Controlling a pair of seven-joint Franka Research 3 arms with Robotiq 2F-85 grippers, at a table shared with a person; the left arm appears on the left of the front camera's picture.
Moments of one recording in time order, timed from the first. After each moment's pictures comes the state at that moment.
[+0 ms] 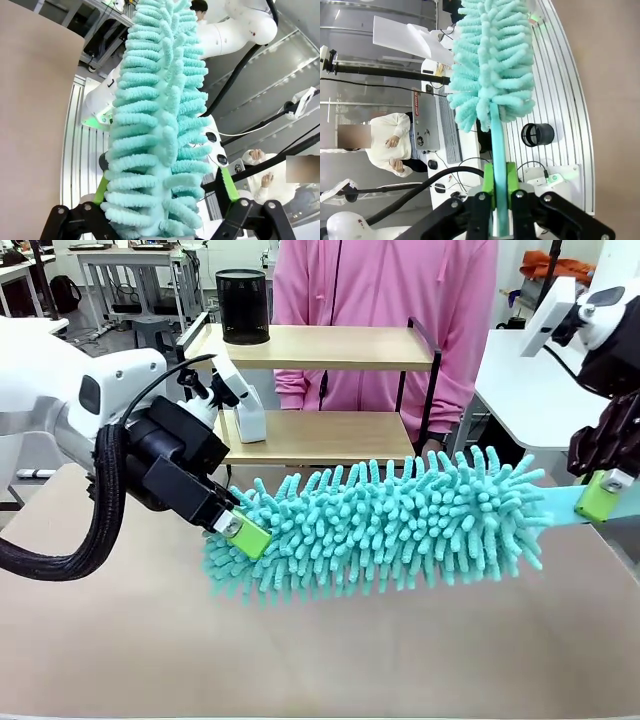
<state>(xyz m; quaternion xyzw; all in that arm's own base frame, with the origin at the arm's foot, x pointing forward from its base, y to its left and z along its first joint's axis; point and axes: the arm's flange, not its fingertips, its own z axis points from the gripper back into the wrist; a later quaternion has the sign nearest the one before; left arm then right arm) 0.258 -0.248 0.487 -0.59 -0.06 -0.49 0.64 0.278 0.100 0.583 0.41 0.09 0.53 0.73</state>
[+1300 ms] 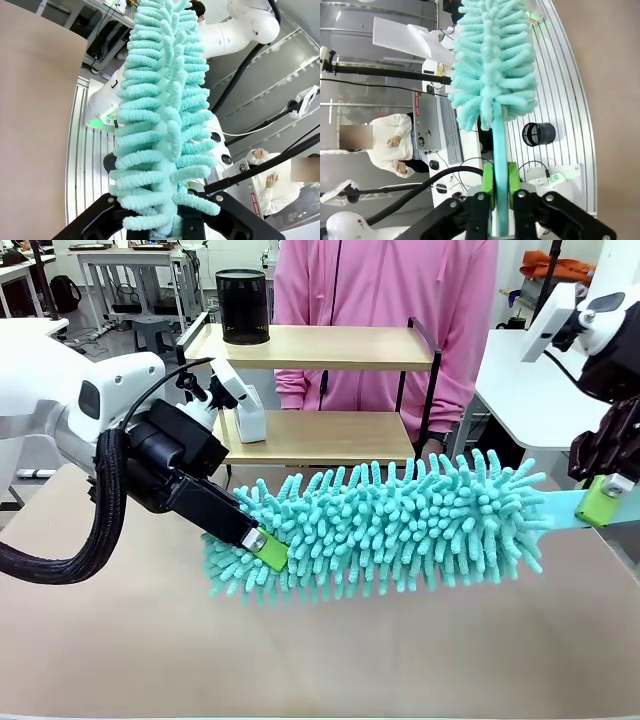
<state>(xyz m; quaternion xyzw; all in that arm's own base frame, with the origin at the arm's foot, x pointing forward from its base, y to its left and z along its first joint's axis) 0.259 -0.247 0.484 -0.58 -0.07 -0.49 0.64 0.278 0.098 0.578 0.42 0.09 0.53 0.73</state>
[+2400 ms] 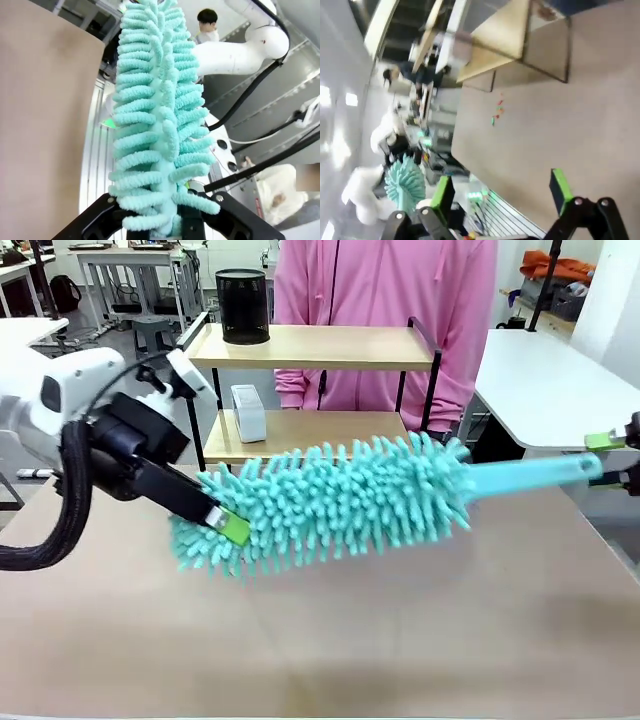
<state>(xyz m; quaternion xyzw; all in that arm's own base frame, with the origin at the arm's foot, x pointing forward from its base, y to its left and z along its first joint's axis) 0.282 -0.198 0.479 -0.58 -0.10 -0.46 0.66 0.318 -0.094 0.460 0.50 -0.22 -0.01 0.84</state>
